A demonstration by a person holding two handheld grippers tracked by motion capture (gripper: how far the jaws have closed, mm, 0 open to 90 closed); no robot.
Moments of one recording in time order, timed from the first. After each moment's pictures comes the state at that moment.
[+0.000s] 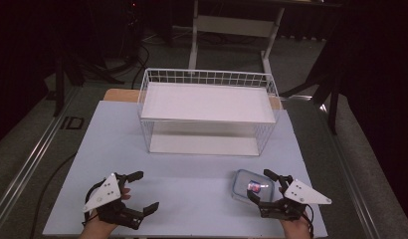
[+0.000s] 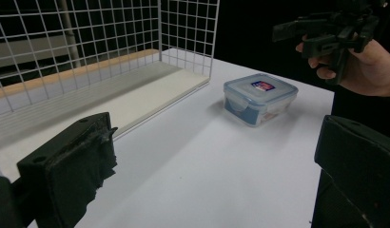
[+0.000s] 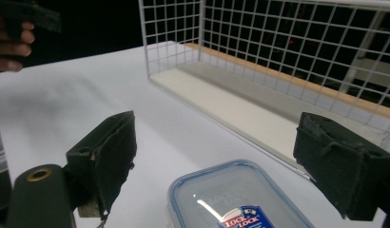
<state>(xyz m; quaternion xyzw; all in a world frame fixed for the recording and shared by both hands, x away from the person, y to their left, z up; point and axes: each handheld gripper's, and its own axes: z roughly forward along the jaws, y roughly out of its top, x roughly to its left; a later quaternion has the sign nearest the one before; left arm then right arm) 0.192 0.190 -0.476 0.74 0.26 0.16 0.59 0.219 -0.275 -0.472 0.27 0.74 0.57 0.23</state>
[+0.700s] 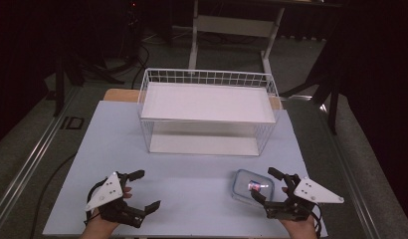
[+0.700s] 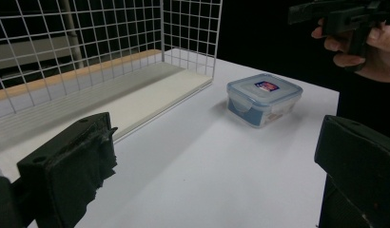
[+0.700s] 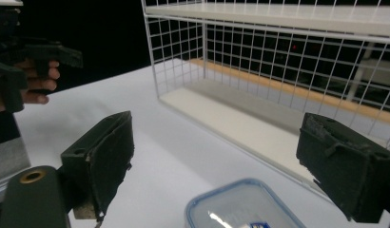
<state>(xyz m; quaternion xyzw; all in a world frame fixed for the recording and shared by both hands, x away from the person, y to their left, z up) 0.195 0.187 -0.476 0.75 0.26 0.17 0.59 0.212 -0.281 -0.445 0.29 0.74 0.58 0.20</state>
